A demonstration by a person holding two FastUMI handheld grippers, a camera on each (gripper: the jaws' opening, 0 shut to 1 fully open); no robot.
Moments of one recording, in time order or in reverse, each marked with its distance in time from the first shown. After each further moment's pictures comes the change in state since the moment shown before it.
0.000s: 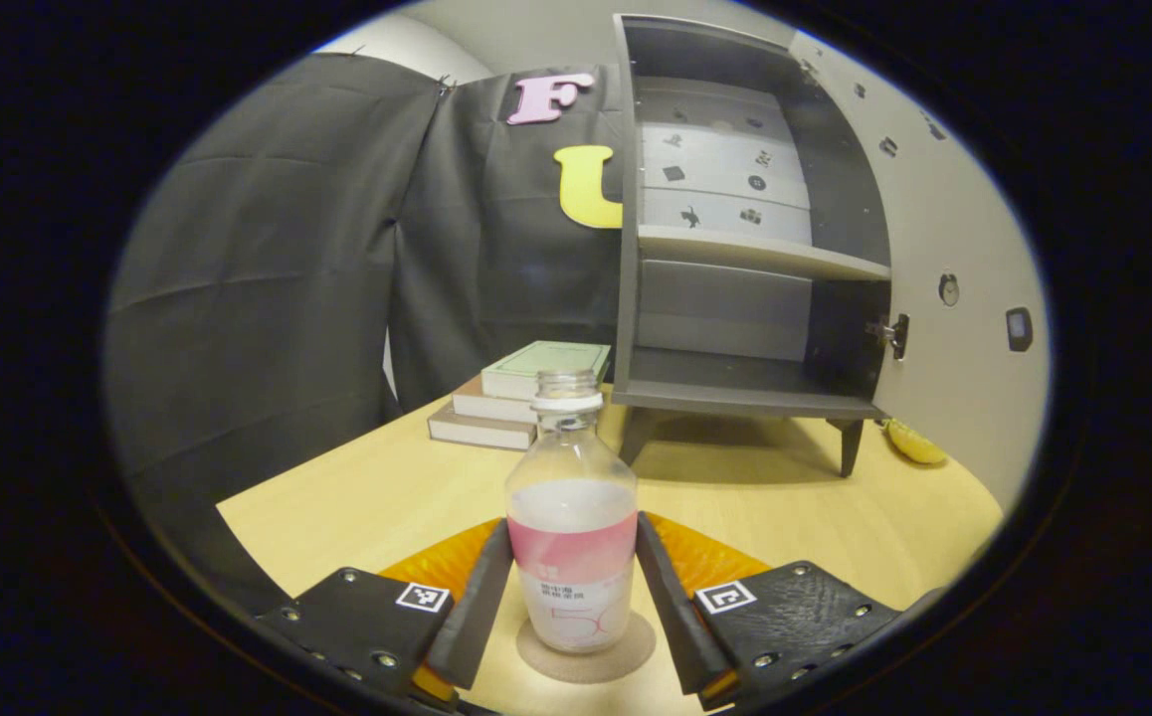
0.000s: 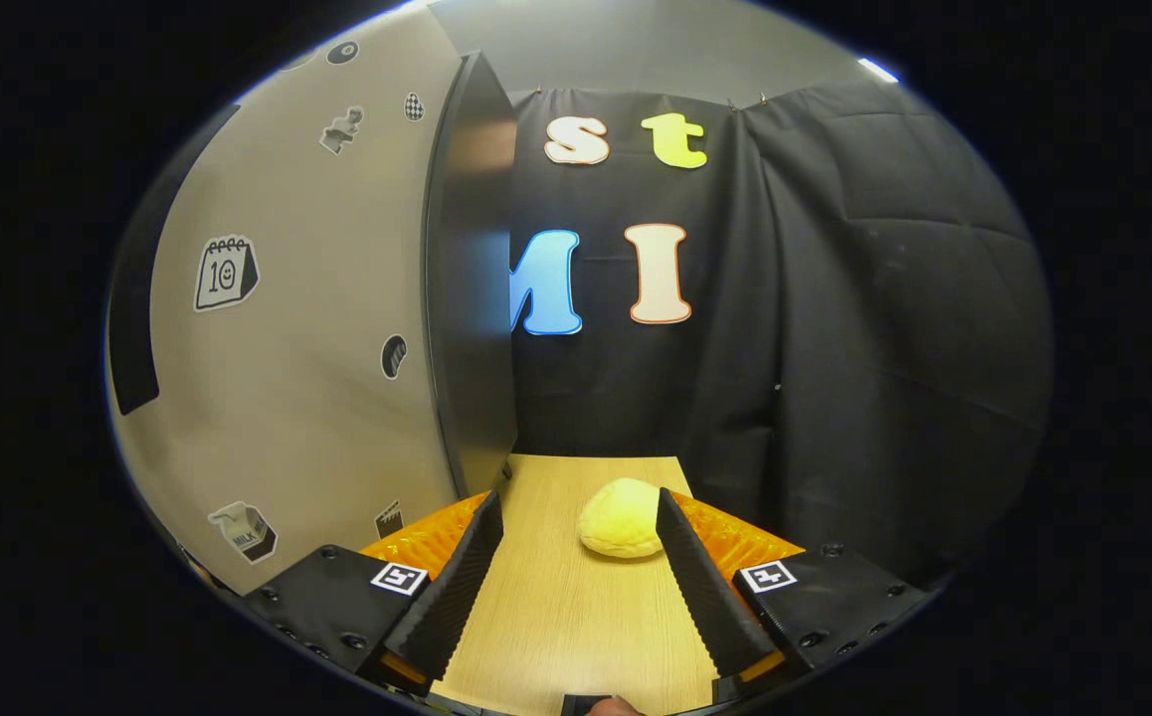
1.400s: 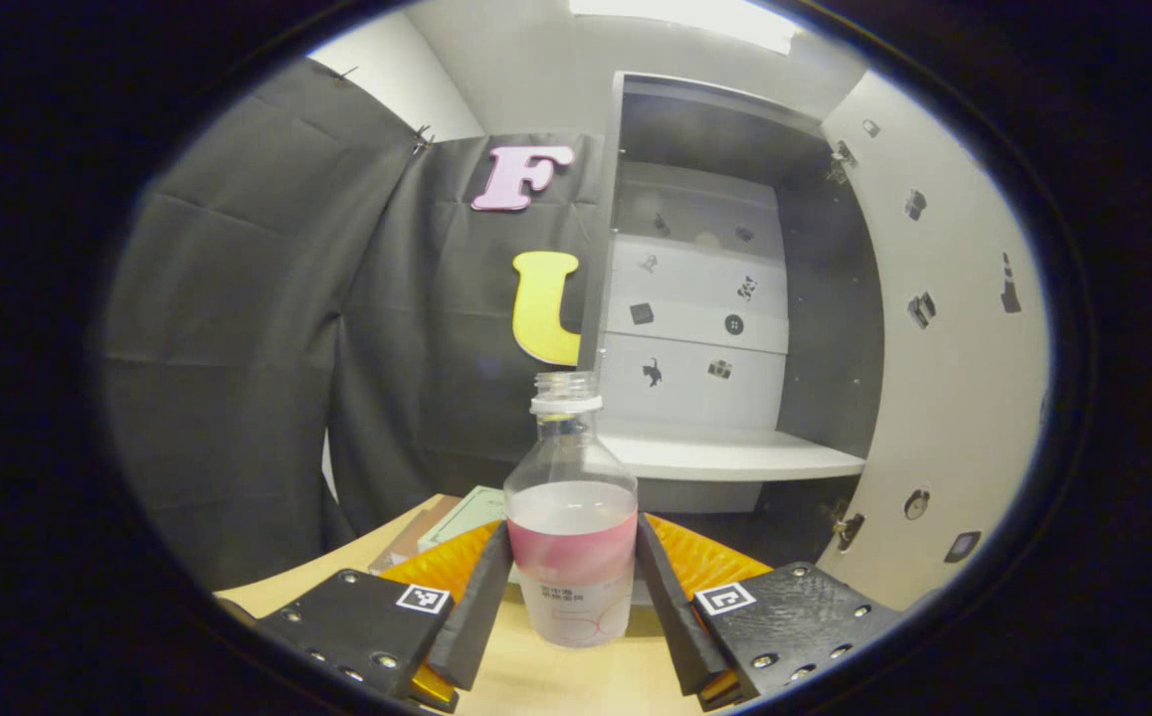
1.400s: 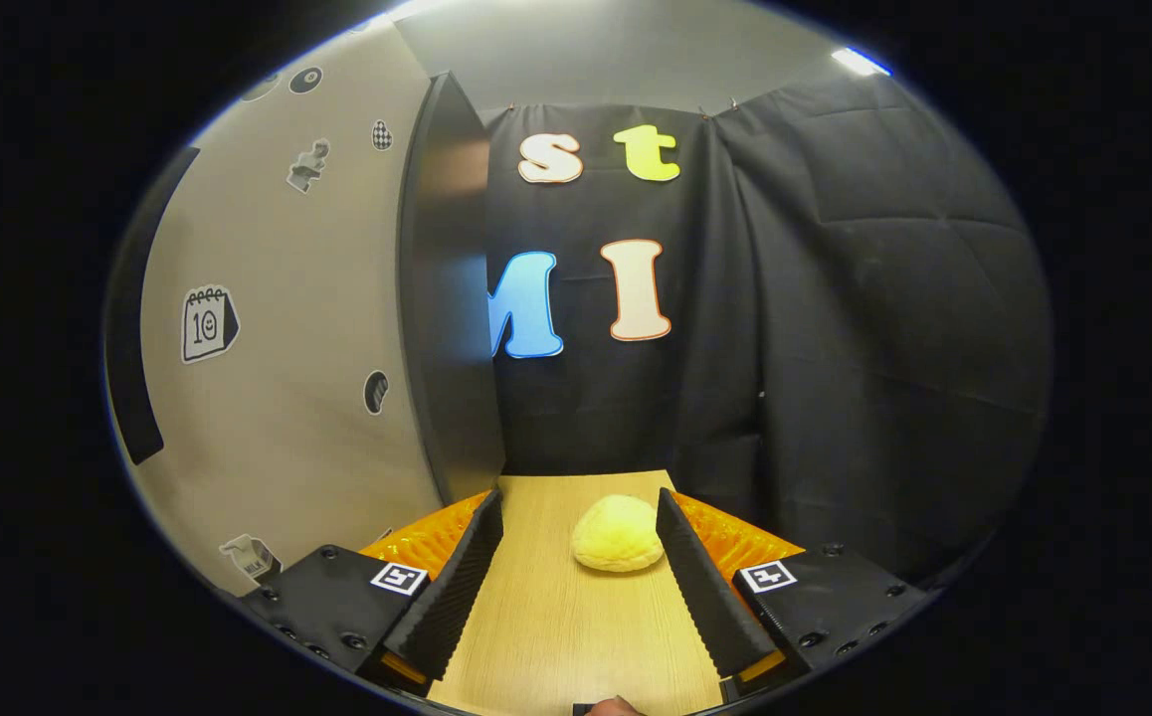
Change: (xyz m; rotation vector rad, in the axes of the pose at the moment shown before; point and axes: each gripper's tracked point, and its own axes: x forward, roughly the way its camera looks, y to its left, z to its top) left arm 0.031 -0.030 0.215 -0.055 -0.242 -0.121; right arm -0.002 -0.012 0.021 0.063 -0.056 -0.031
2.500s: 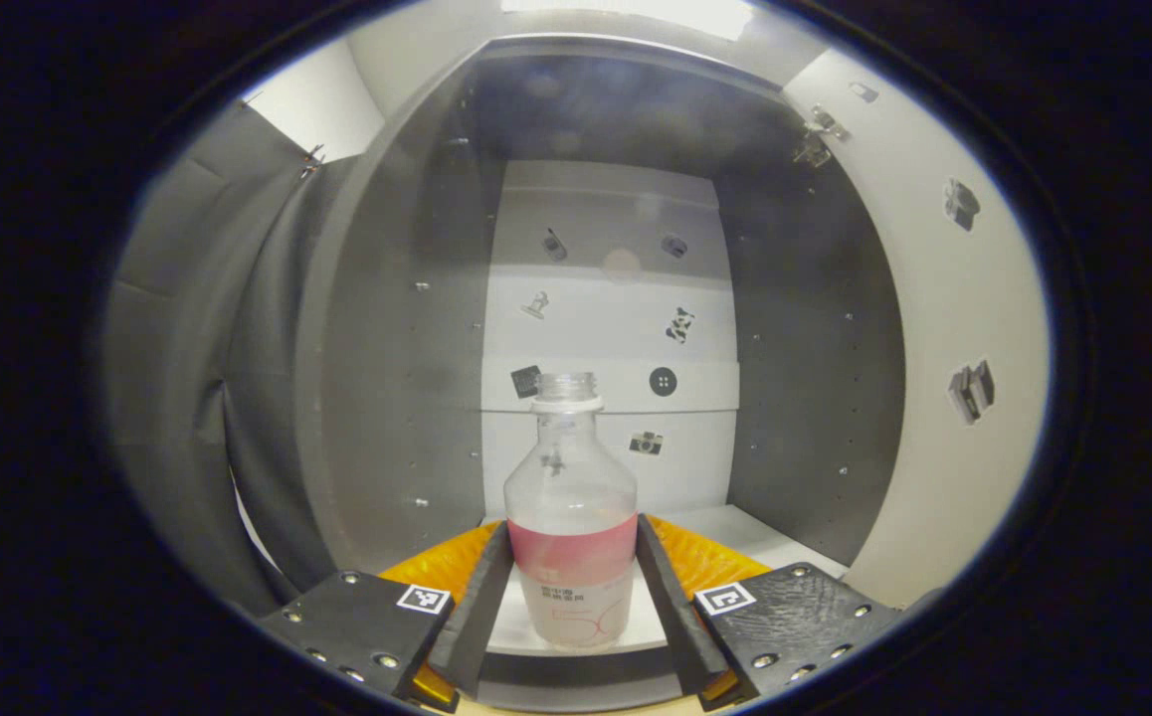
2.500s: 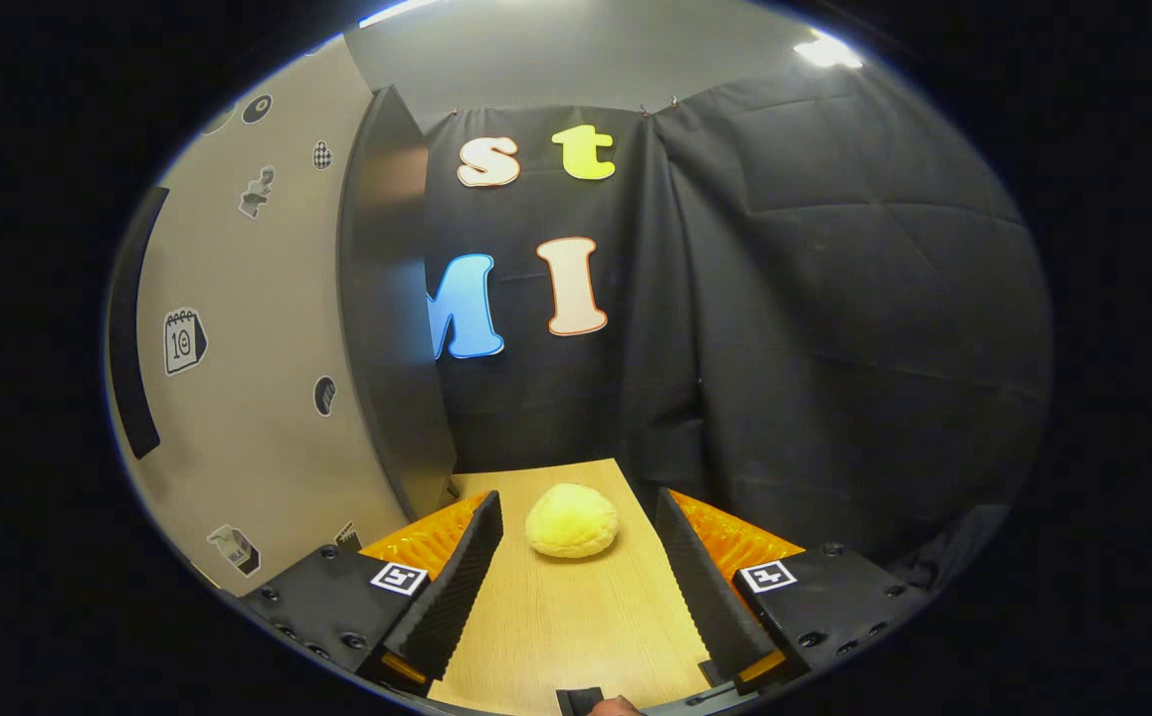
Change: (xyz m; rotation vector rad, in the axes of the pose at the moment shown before) left arm 0.150 -0.131 0.125 0.074 -0.059 -0.191; right arm -0.032 -0.043 -0.005 0.069 0.006 -0.150
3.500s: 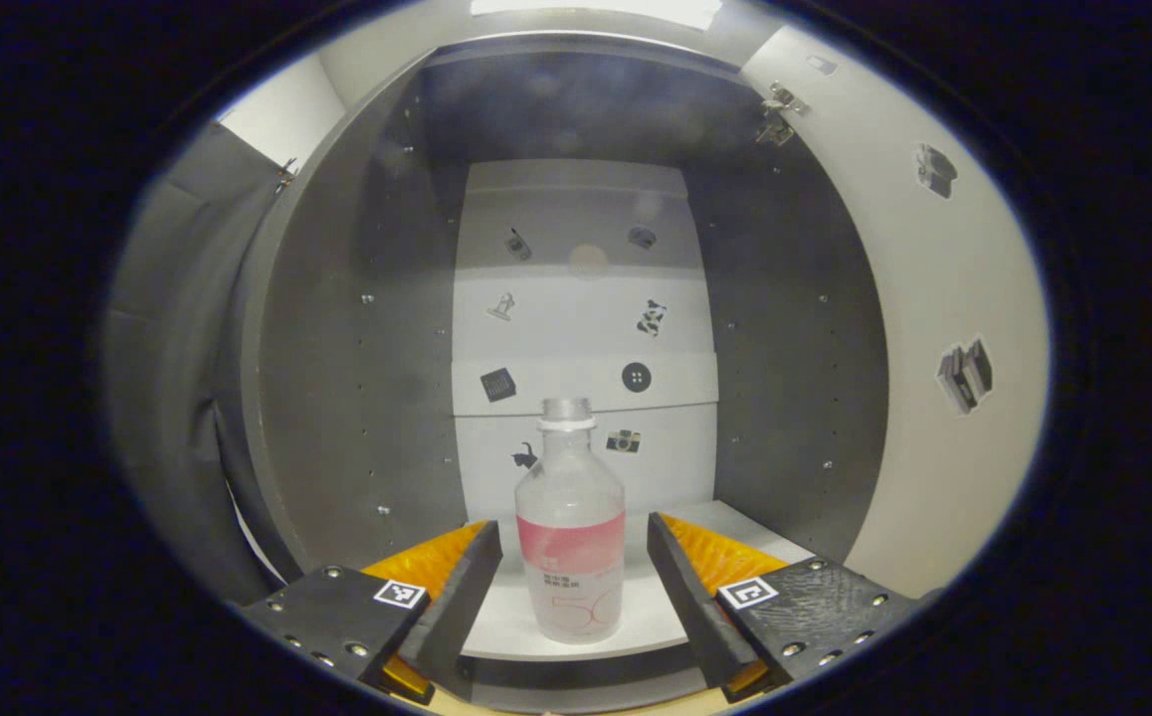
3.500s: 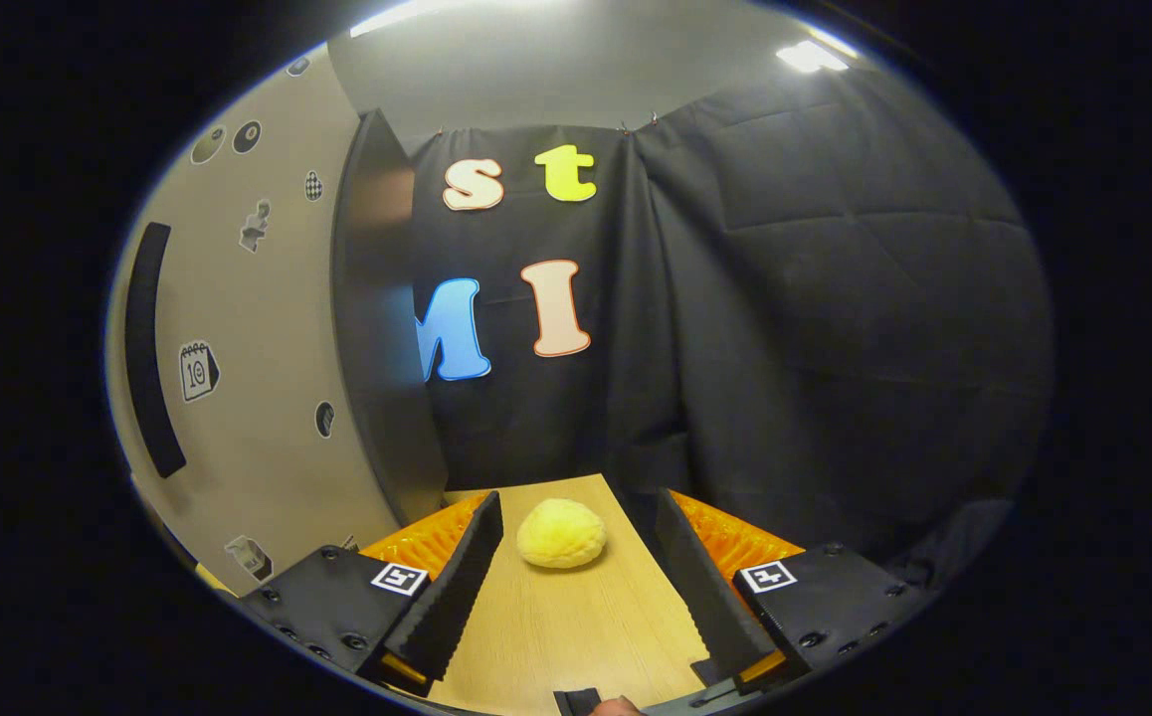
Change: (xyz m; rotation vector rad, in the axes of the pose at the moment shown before) left arm 0.033 -0.038 -0.004 0.082 0.041 -0.031; right arm -0.025 -0.017 0.012 0.017 -0.037 -0.055
